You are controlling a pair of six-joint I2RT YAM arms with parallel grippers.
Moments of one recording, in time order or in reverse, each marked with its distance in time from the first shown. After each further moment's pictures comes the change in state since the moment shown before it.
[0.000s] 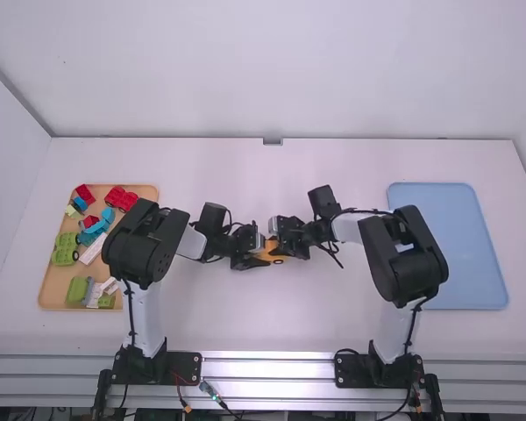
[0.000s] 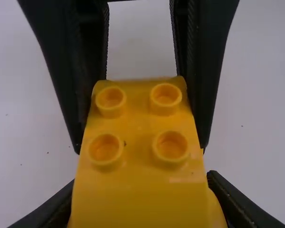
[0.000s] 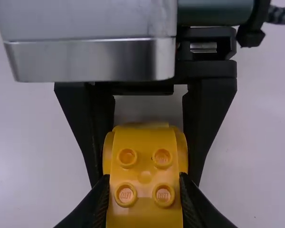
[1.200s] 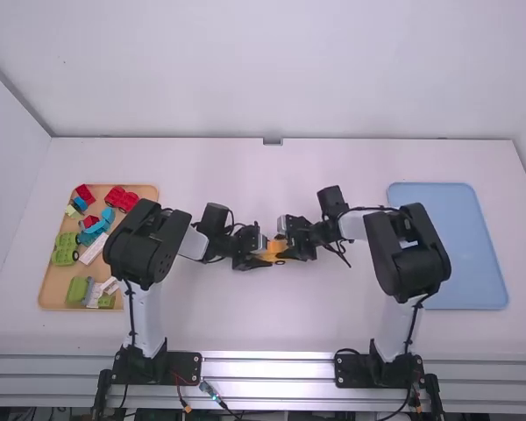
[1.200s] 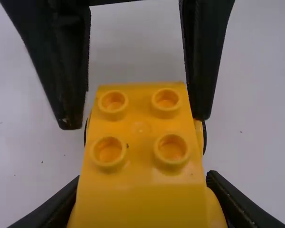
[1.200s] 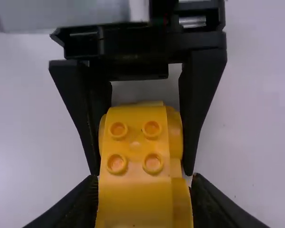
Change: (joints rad) left arm -0.014 0.000 0.000 0.010 -0.007 -0.002; right arm -0.072 0.018 0.005 -0.052 -0.105 -0.088
